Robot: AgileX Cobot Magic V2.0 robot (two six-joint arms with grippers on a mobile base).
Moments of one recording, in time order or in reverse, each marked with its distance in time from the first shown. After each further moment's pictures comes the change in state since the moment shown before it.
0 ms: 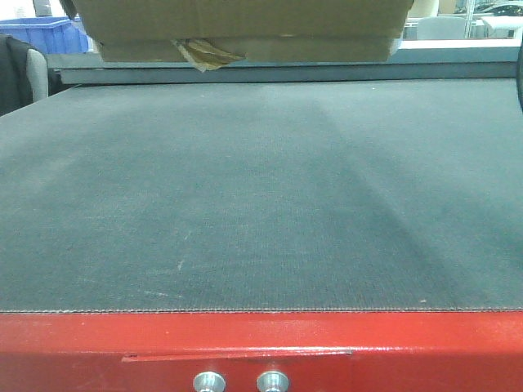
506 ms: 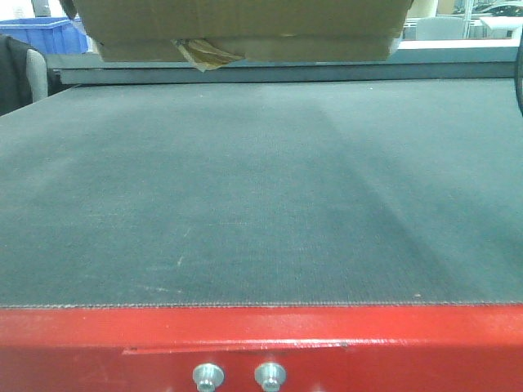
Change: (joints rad) left arm 0.000 0.000 0.000 0.000 0.000 0.000; right arm 0.000 0.000 0.000 0.002 -0.006 -0.002
